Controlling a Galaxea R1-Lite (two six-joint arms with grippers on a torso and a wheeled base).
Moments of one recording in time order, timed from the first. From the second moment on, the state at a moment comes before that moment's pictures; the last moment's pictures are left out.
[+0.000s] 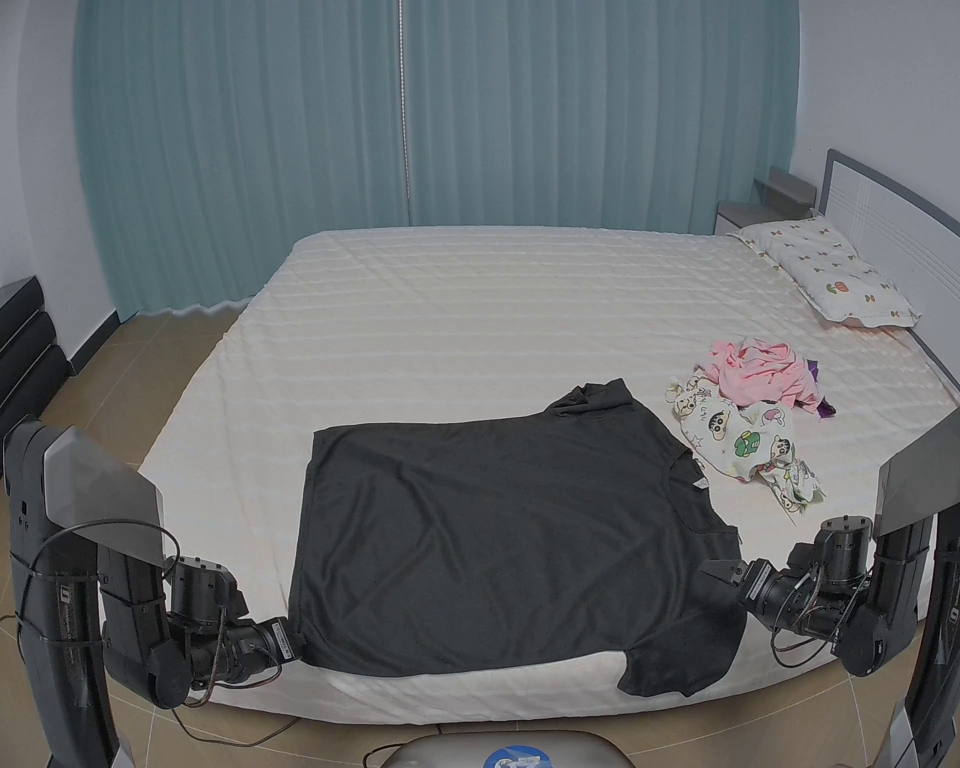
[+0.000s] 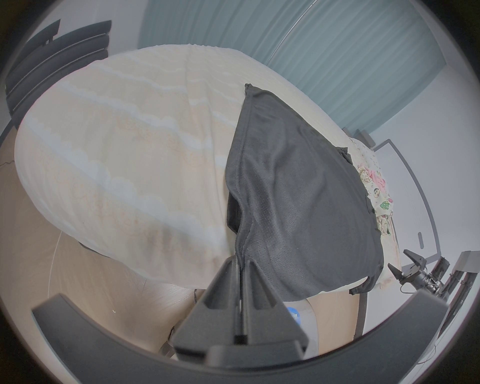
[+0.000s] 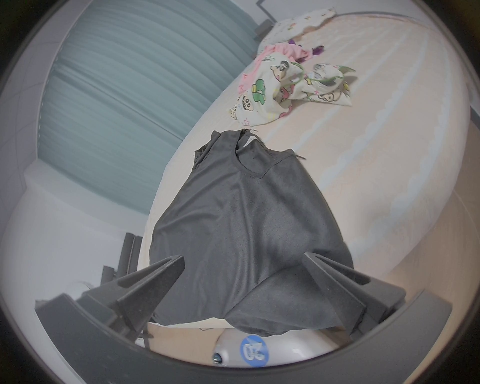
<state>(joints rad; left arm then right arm) -0.12 2.34 -0.19 -1.34 -0.22 -0.55 0.09 2.28 -0.15 -1.55 0.25 0.72</state>
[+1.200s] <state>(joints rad) -0.04 2.28 -0.18 -1.34 -0.34 -0.63 -0.06 2.40 -0.35 -1.32 0.38 0.45</state>
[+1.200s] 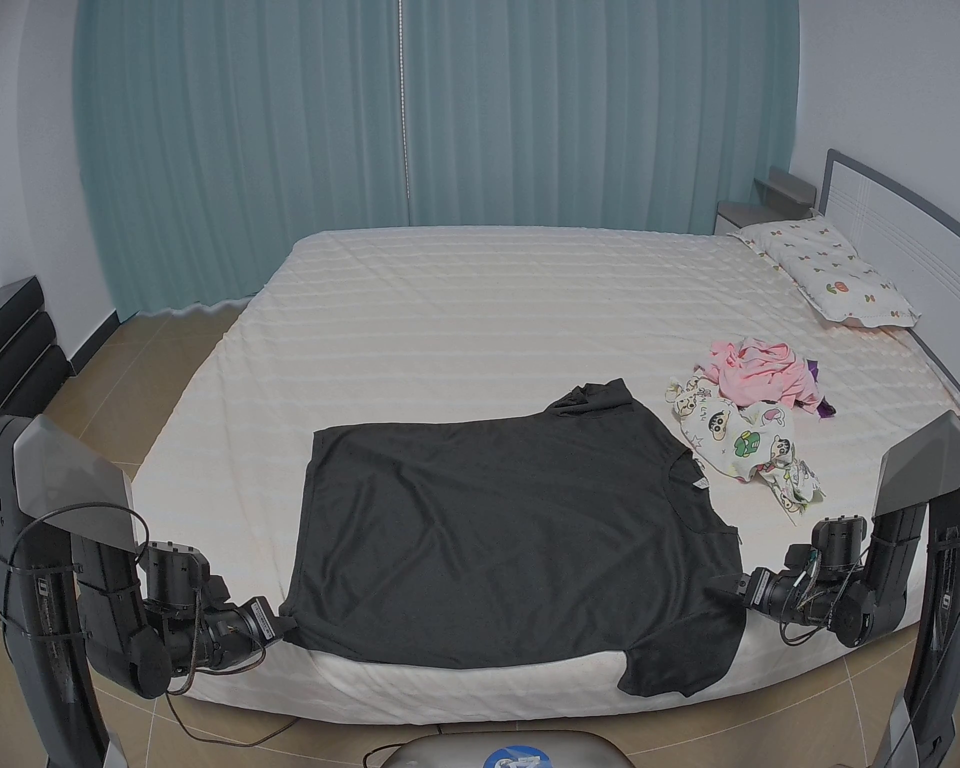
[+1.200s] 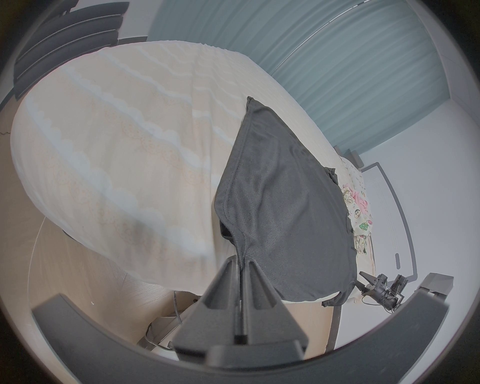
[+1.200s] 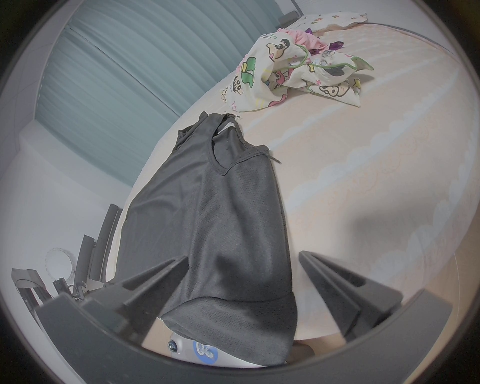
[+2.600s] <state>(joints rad) -0.02 2.28 -0.19 -1.34 -0.34 -0.66 -0.08 2.46 -0.68 -1.31 0.42 0.53</state>
